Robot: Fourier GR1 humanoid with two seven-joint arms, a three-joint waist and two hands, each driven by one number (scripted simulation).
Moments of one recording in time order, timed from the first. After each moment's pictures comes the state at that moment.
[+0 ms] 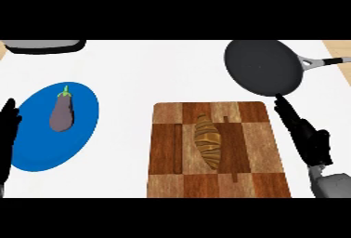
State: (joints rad) left arm 0.07 0.62 -0.08 -1.62 0.17 0.43 0.20; right arm -0.13 -0.47 0.23 -1.34 -0.22 -0.08 -0.08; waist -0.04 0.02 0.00
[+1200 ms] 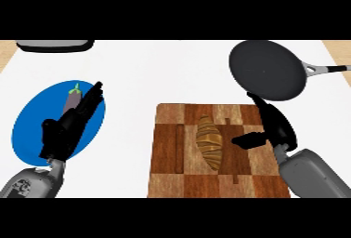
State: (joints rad) left arm -0.17 0.44 -0.28 -1.58 0.18 0.15 0.17; right arm -0.36 -0.46 0.50 -1.40 0.27 -0.22 0.68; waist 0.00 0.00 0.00
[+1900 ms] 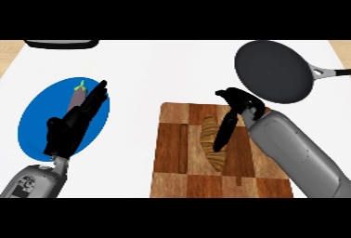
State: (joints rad) left arm -0.20 0.42 -0.28 -1.56 0.17 0.12 0.16; right arm -0.72 -0.35 0.55 -1.25 -0.03 0.29 1.08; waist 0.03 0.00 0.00
